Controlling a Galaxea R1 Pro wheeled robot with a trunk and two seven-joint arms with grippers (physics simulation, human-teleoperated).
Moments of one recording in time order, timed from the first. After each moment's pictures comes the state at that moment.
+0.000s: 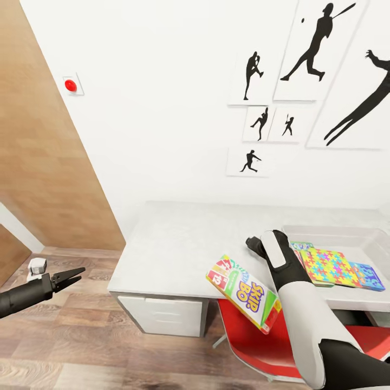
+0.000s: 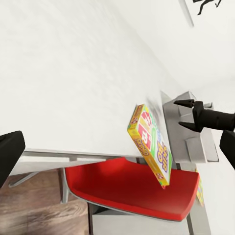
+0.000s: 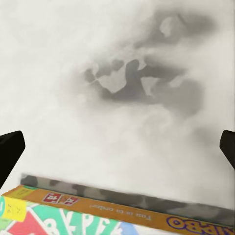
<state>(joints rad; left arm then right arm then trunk) -0.32 0.54 0.31 -1.23 0.71 0.95 -0.97 -0.91 0.08 -0.15 -0.85 -0.66 0.67 -0.73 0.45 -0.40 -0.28</state>
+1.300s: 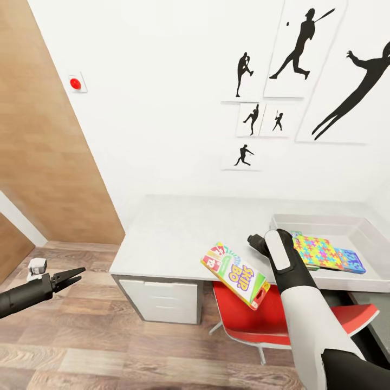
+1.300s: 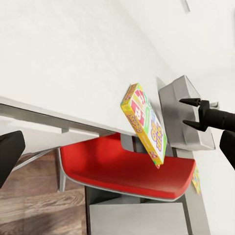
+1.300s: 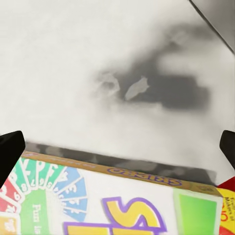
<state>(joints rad) -0.32 0.54 0.31 -1.23 0.71 0.95 -0.97 -0.88 0.08 -0.15 -0.96 -0.67 0.72 -0.73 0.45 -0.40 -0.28</state>
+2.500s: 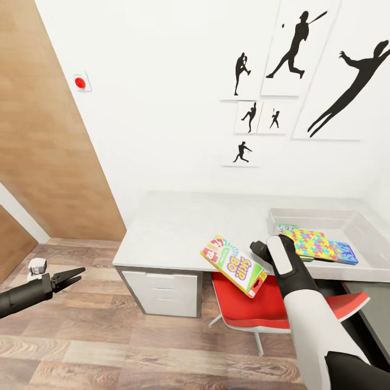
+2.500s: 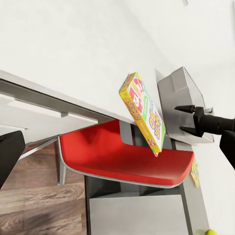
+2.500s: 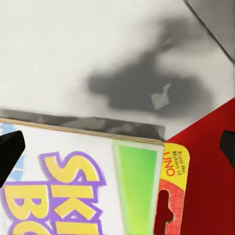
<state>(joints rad) -0.32 0.54 0.31 -1.23 0.71 0.95 -0.96 -0.86 0.06 -0.16 -0.92 -0.67 0.72 -0.72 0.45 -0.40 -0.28</state>
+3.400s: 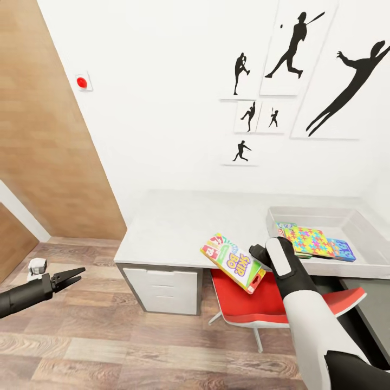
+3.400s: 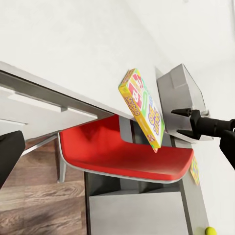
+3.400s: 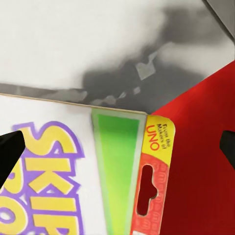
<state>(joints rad) -0.32 0.54 0.31 -1.23 0.71 0.95 -0.96 -0.86 0.06 -0.16 -0.88 -0.67 0.73 -0.72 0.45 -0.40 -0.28</state>
